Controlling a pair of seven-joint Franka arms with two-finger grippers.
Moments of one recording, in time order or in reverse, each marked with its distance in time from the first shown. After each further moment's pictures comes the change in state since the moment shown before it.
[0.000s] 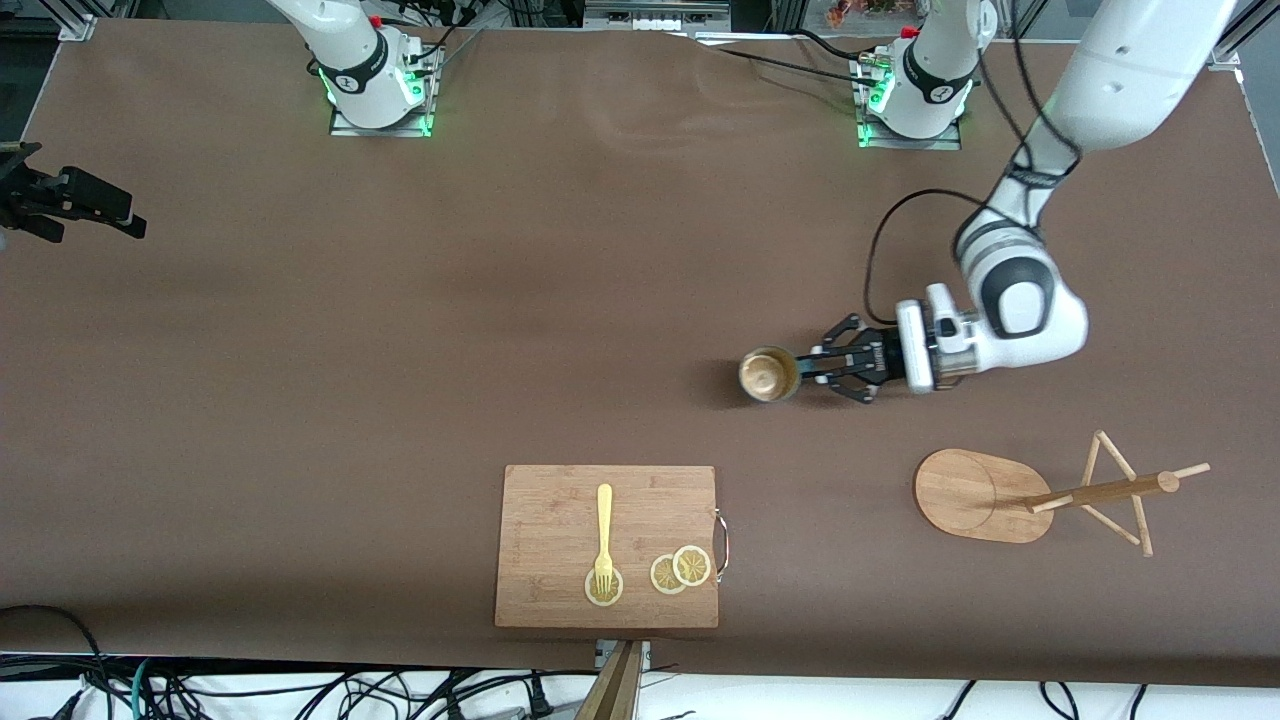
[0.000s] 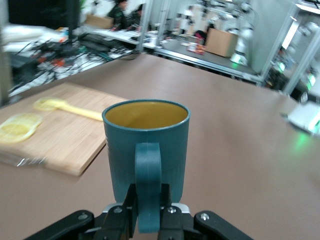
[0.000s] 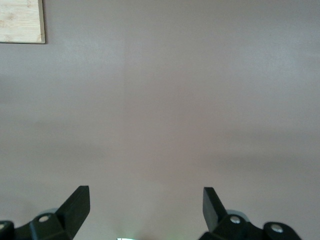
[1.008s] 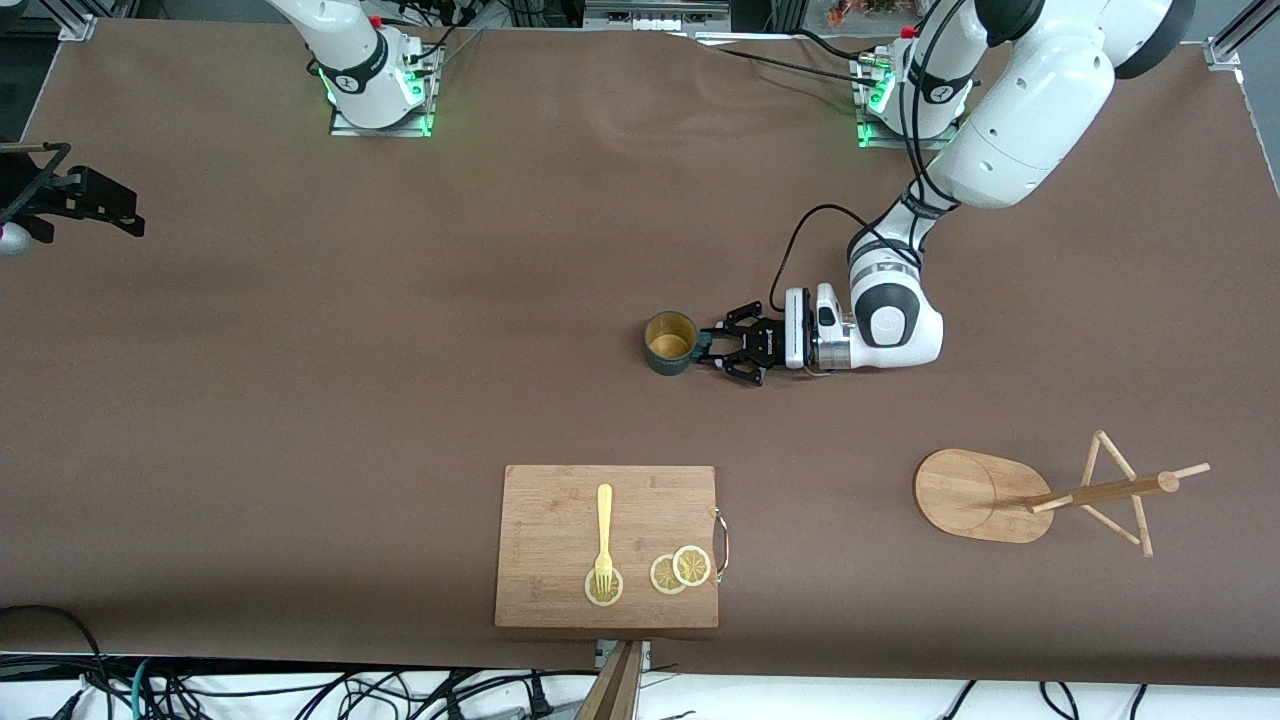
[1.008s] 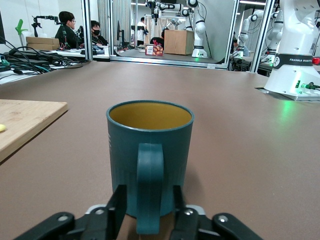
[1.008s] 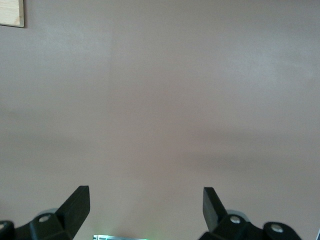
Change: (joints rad) left arm -0.217 0.342 -0.102 0.141 -0.203 0.097 0.522; right arm 0.009 -0.001 0.030 0.000 -0.097 0.000 -0.021
